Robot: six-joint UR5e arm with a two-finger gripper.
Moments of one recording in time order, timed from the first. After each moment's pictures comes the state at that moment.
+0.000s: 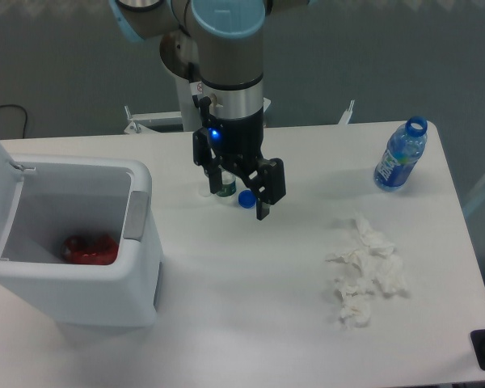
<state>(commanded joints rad) 2.40 -1.69 -1.58 -1.06 1.48 1.09</state>
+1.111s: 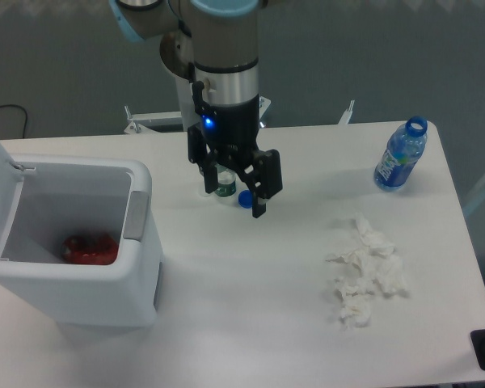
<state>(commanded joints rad) 2.39 -1.60 -1.64 -1.02 1.45 1.10</state>
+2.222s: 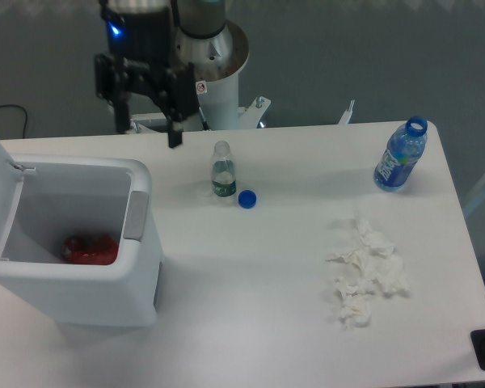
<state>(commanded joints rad) 2.19 -1.42 -1.64 -1.03 1.42 0.63</state>
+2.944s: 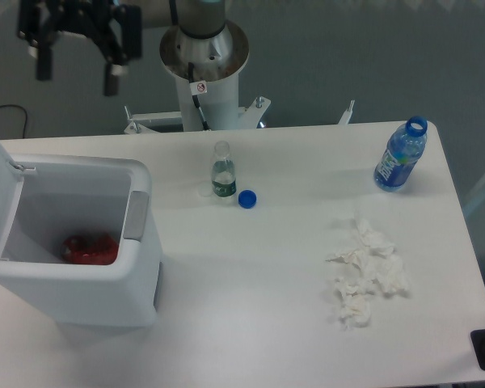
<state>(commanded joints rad) 2.14 -1.38 -1.58 -1.02 1.18 0.35</state>
